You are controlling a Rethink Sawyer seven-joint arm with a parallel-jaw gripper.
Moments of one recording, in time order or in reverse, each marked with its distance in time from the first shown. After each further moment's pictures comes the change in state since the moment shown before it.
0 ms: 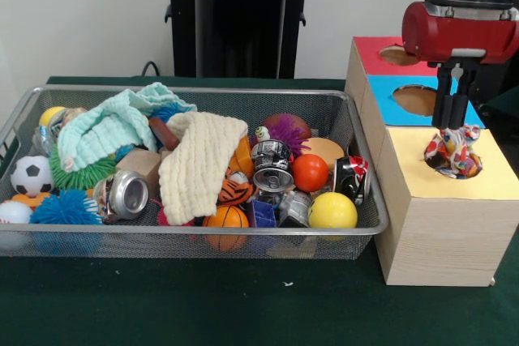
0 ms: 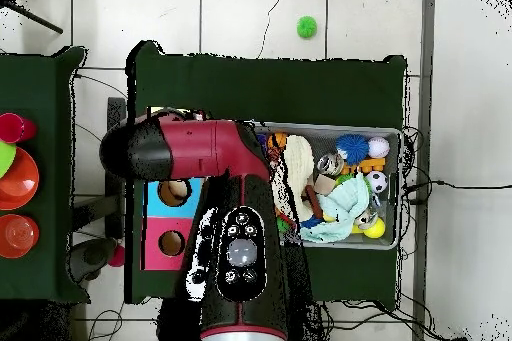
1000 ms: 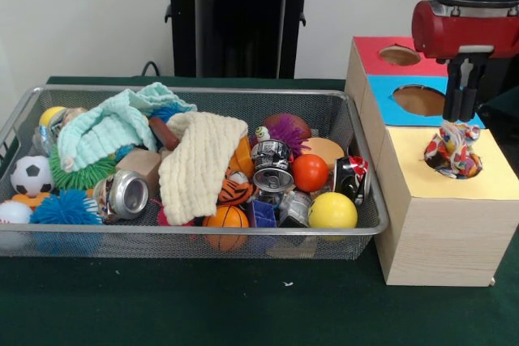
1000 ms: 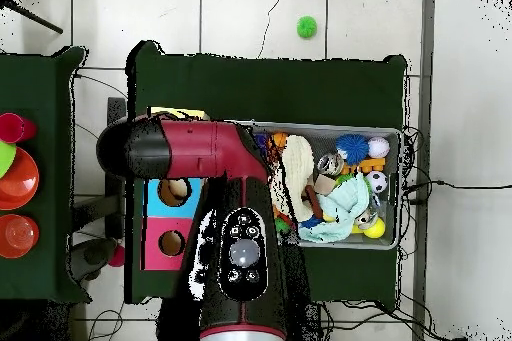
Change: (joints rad) arm 0.000 -0.002 0.009 0.020 0.086 0.045 0.000
